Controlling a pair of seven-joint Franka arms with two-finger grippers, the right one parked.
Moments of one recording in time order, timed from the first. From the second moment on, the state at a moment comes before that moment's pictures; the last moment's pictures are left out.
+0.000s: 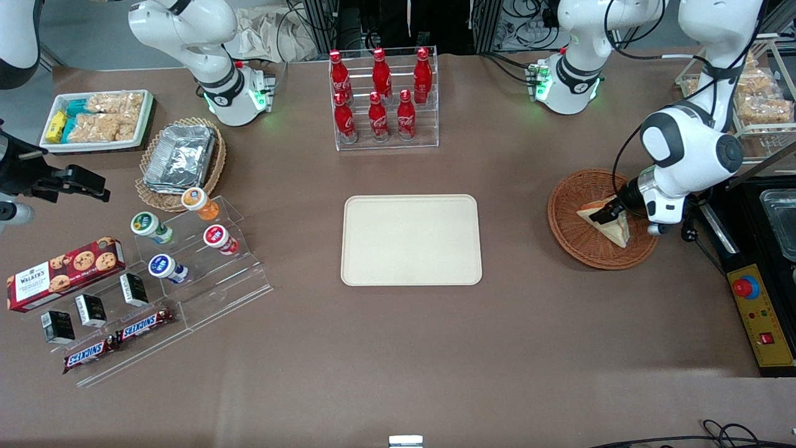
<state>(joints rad) 0.12 0.10 -0.03 -2.52 -0.37 2.46 -0.35</state>
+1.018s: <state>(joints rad) 0.12 -0.04 -0.02 -2.47 -0.17 2.31 -0.34</state>
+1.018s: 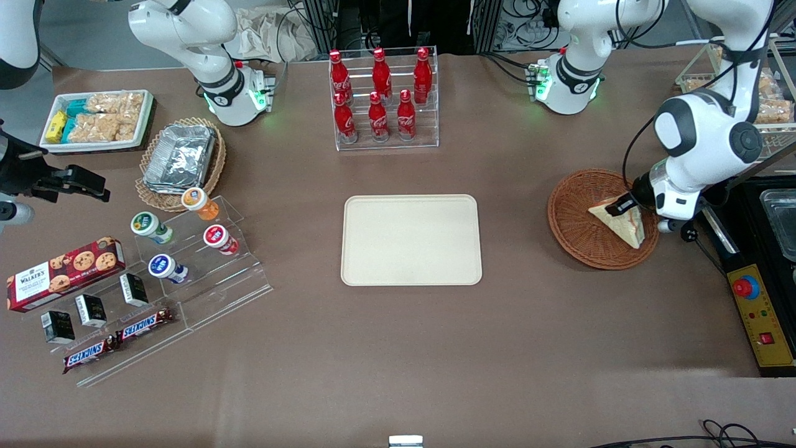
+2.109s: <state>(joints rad) 0.11 -0.14 -0.30 -2.02 -0.06 1.72 -0.35</state>
